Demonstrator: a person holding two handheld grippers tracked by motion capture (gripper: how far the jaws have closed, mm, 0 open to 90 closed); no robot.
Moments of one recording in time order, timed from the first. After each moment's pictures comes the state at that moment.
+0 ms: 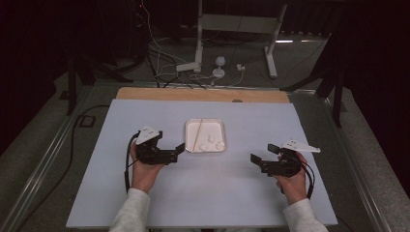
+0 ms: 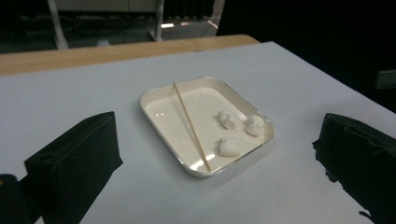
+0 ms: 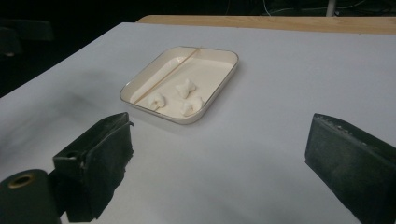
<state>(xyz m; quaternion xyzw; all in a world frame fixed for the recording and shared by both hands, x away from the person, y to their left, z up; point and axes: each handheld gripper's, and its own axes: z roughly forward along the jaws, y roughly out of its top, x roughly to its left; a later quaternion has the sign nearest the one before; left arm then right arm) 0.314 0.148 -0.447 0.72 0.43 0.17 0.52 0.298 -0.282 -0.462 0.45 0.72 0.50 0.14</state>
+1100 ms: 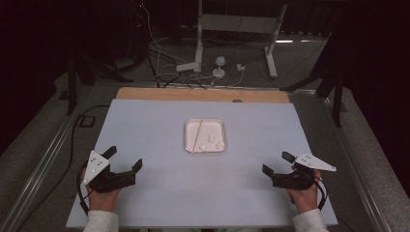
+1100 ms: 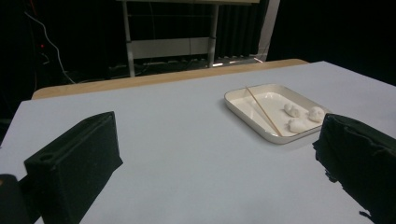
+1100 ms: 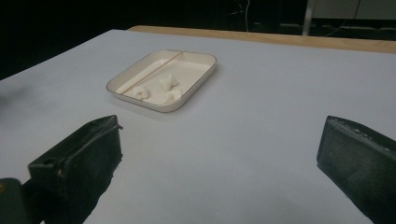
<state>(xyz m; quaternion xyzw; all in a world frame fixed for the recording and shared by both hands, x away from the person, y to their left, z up) 0.242 0.241 -0.466 0.67 0.44 0.30 0.52 0.263 -0.312 -0.474 0.44 0.71 0.51 0.20</state>
